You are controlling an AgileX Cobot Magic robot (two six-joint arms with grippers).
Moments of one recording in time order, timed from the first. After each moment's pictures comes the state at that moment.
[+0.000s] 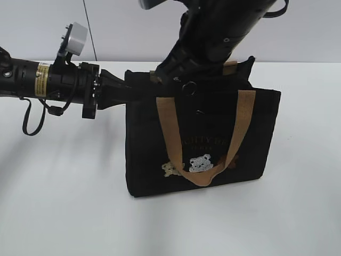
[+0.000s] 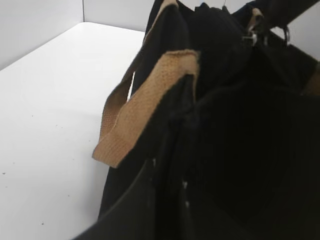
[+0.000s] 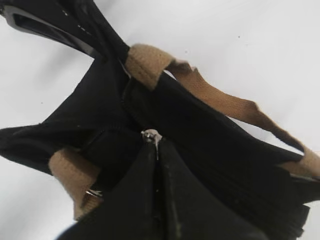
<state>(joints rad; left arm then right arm) -0.15 2.03 -1.12 1.52 -1.21 -0.83 0.71 1.71 -1.43 -0.11 0.84 -0.03</state>
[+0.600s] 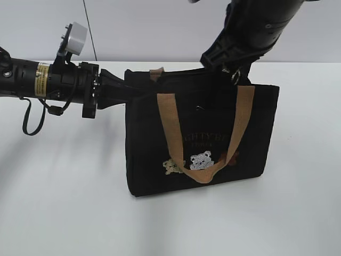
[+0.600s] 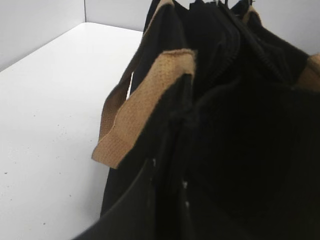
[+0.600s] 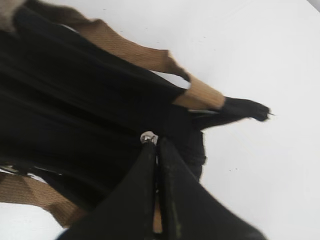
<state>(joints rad) -0.15 2.03 -1.12 1.52 -1.21 -0.83 0.62 1.68 -1.43 -0.26 0.97 0.06</state>
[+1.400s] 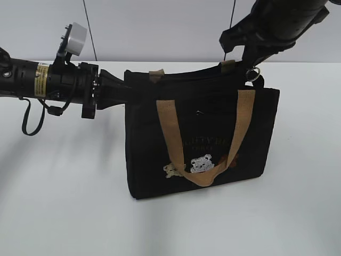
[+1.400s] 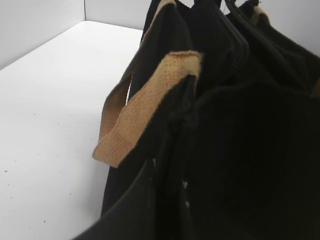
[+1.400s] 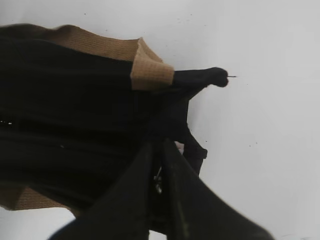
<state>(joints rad) -0.15 2.03 -1.12 1.52 -1.21 -0.83 0.50 1.65 -1.43 -0.11 0.99 0.10</state>
